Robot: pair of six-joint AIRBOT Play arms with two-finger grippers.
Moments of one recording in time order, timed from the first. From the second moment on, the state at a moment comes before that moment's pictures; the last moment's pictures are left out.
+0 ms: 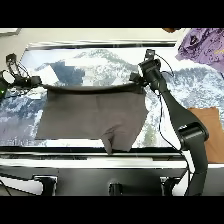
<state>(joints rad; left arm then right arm) 0.21 -1.69 1.58 1.47 -0.84 -1.58 0.33 -1.96 2.03 -1.82 1.21 2.21</state>
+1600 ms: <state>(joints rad) 0.52 -1.13 1.04 1.39 -1.18 -1.60 -0.09 -1.30 0.59 -0.61 1.07 1.17</state>
